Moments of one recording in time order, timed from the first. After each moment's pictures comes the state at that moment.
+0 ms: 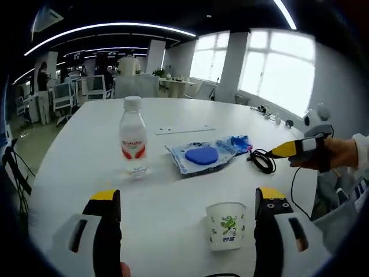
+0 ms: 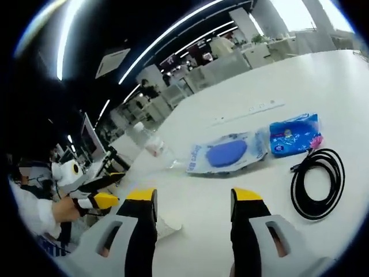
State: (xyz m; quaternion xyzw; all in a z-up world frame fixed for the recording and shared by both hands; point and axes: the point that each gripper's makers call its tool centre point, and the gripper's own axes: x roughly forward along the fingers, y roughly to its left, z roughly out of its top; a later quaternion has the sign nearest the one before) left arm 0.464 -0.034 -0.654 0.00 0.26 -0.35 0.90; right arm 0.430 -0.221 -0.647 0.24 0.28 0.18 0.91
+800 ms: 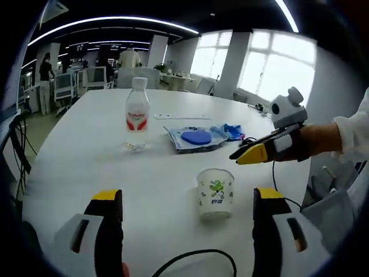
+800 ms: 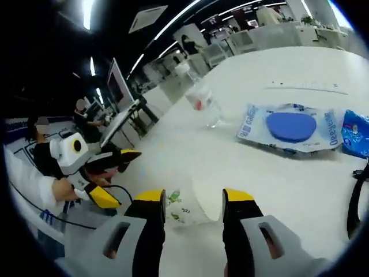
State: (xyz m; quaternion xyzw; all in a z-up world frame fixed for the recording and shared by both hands) left arm 0.417 -0.008 -0.670 -0.02 0.28 -0.36 0.89; right arm 0.425 -0.120 -0.689 0.15 0.38 0.34 0.84
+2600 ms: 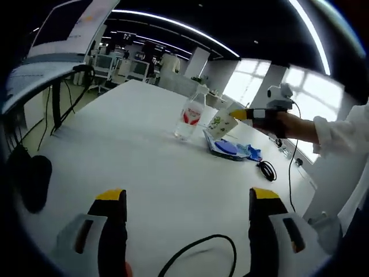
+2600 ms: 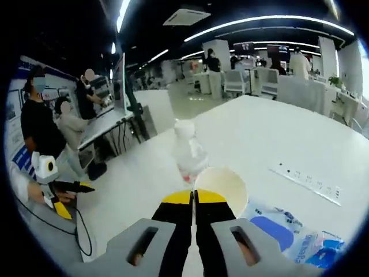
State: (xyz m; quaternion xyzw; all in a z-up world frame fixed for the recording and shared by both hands) left arm 0.395 0.090 -0.683 -0.16 0.27 -0.24 0.92; right arm 0.570 -0.096 -0.629 -0.04 0.28 0.36 0.89
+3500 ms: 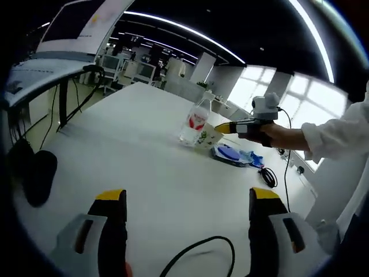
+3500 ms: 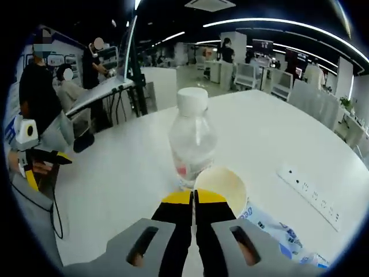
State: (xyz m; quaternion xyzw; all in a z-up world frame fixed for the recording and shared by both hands) left arm 0.396 0.098 -0.679 -0.18 0.26 -0.22 0.92; right arm 0.581 -0.071 -0.673 -0.12 0.29 0.38 0.87
